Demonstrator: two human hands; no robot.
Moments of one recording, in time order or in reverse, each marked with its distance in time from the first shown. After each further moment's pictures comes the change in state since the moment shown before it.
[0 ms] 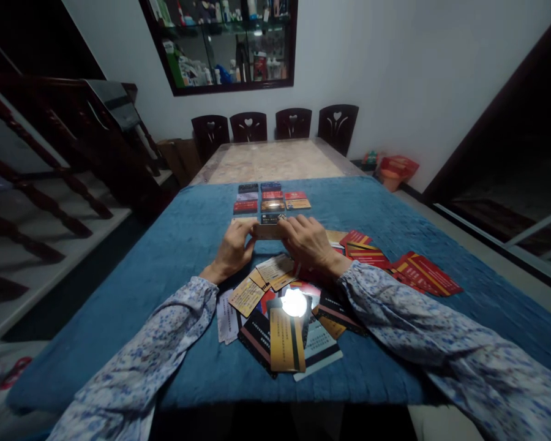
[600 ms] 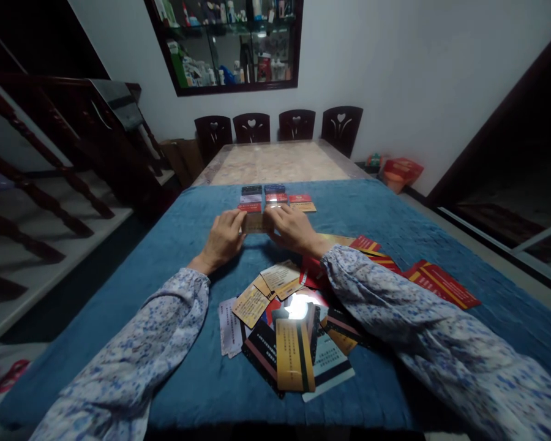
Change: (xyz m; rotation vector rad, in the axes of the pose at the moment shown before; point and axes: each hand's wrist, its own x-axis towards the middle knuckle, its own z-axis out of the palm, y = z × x) left_hand 0.011 -0.041 -0.021 0.294 -0.232 -0.108; right_hand 0.058 0.003 0.025 0.160 -0.143 -0.030
